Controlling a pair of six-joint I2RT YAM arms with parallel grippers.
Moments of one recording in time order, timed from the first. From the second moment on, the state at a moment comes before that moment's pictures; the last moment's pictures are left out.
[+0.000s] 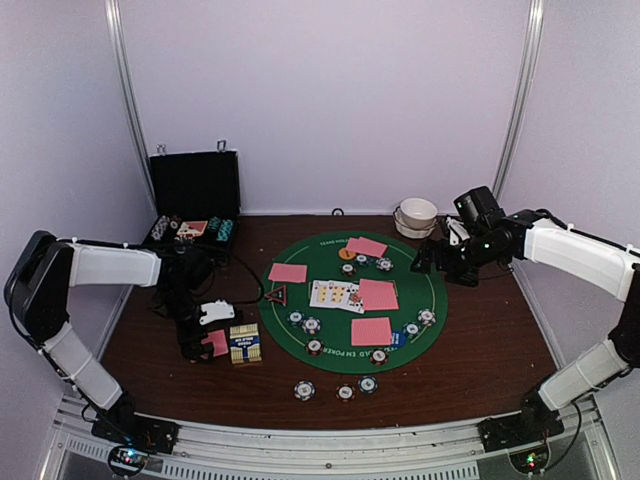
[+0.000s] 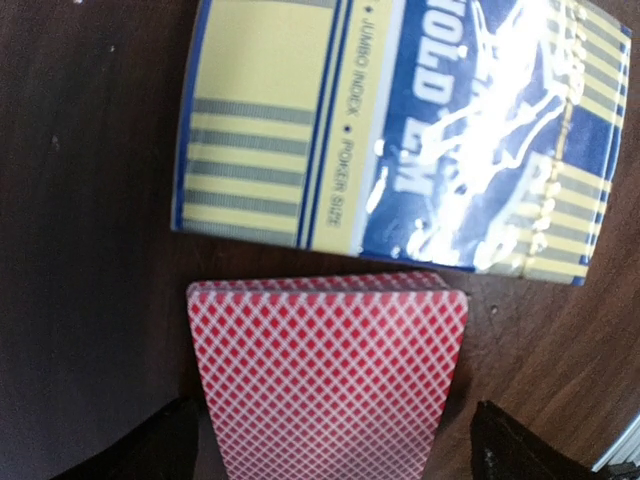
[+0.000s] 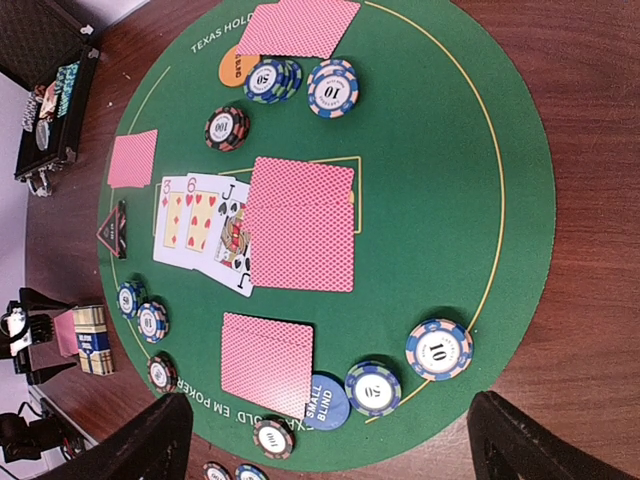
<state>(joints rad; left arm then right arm) -0.44 1.60 0.88 -0.78 0.12 0.76 0.43 1.40 1.10 -0.64 -0.16 0.56</state>
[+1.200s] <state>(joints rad) 0.02 1.42 0.60 0.06 0.27 0.22 0.25 1.22 0.63 -0.13 0.77 0.23</state>
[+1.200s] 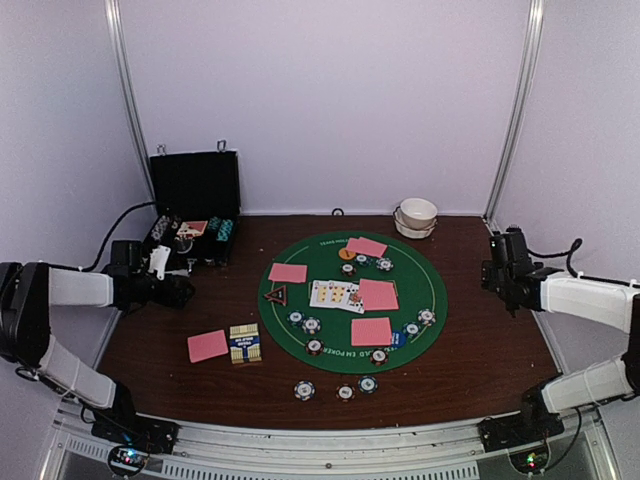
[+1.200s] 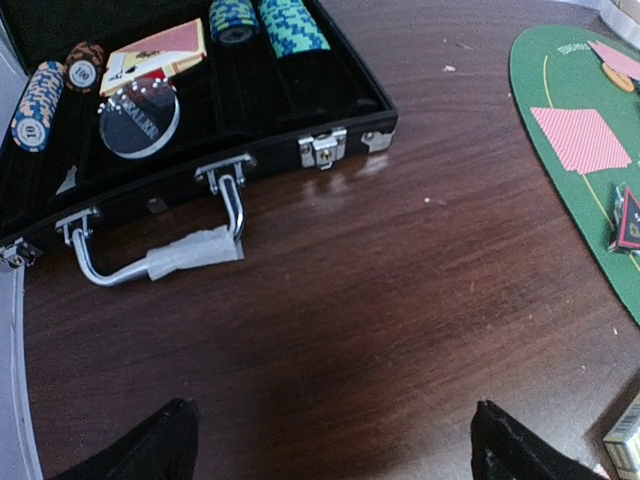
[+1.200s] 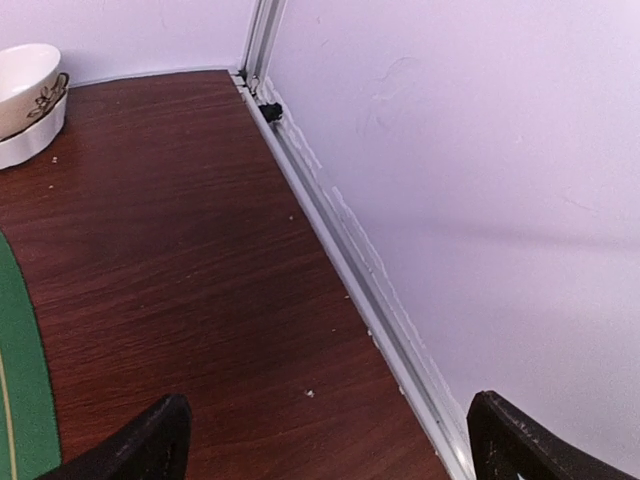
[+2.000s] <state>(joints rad) 0.02 1.57 0.32 0.83 0.21 0.16 0.13 1.56 0.31 1.00 0.45 -0.06</state>
